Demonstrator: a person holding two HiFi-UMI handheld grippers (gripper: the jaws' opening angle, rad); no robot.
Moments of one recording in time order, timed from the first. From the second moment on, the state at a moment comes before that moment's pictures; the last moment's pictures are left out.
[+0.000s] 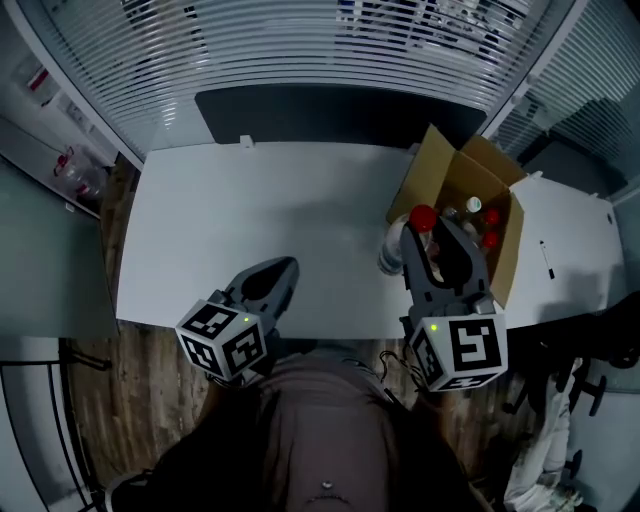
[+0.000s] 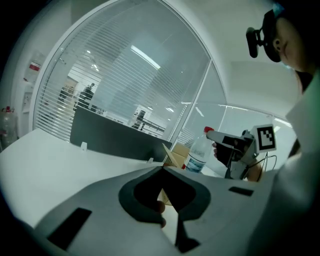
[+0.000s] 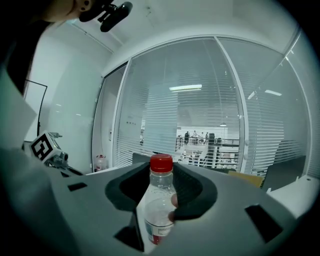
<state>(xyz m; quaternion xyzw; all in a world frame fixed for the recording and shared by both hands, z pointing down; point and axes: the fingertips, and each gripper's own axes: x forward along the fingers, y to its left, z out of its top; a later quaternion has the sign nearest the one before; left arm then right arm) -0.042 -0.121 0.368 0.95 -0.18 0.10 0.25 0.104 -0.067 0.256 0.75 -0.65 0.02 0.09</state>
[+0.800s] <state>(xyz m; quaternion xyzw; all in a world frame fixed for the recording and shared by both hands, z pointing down) -0.106 -0.149 0.377 0.91 -0.31 0.08 0.27 0.034 -0.156 0.301 0.63 -0.77 0.05 0.10</state>
